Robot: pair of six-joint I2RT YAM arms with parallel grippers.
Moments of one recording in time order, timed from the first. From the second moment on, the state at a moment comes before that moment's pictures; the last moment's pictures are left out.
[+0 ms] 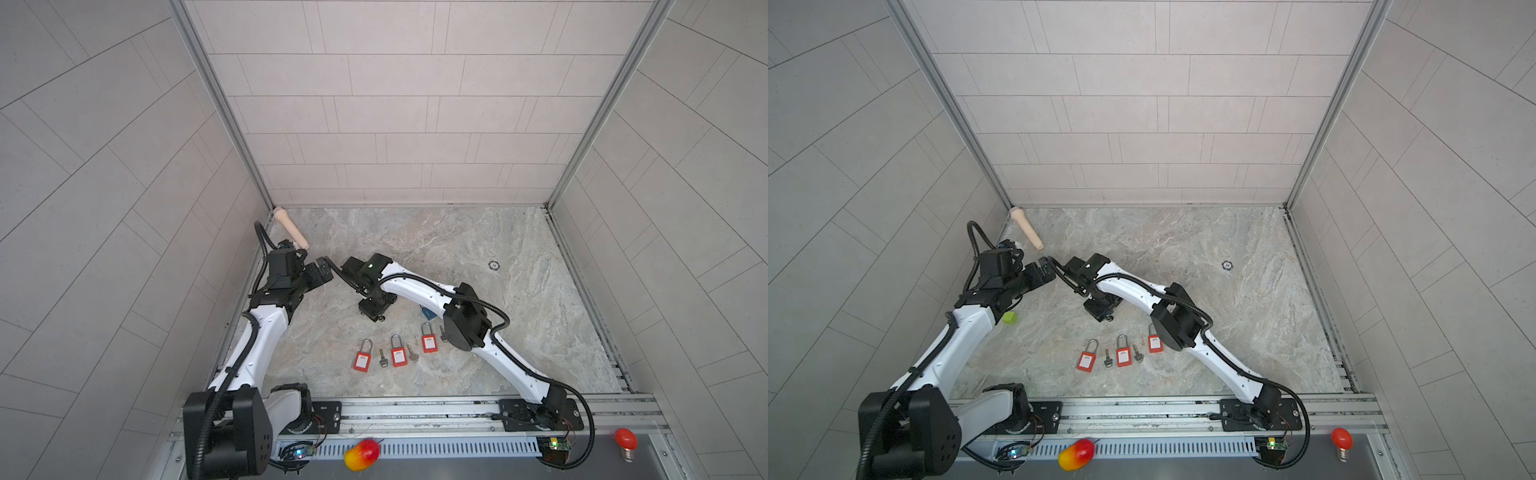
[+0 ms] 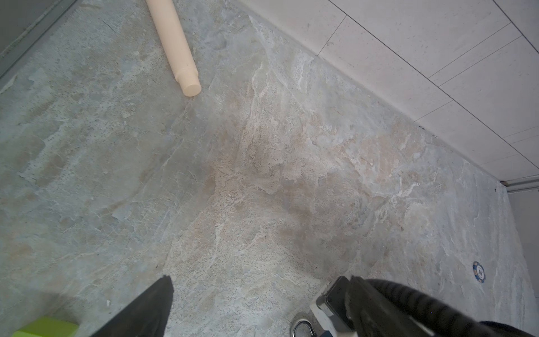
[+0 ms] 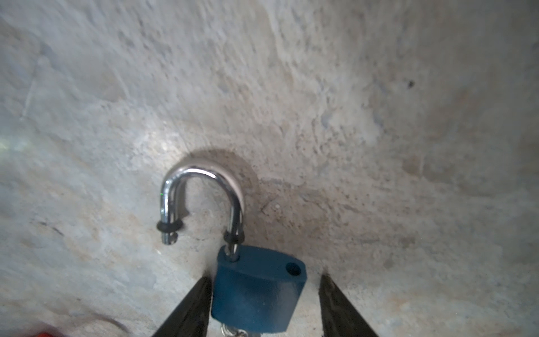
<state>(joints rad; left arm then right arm) 0.07 1.13 0.75 -0.32 0.17 -0.41 0.93 2.61 2.46 -1.36 0.01 0.12</state>
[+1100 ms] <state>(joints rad) 0.02 1.08 0.73 -0.31 0.56 -0.32 0.80 1.96 1.94 -1.18 -0.05 -0.22</state>
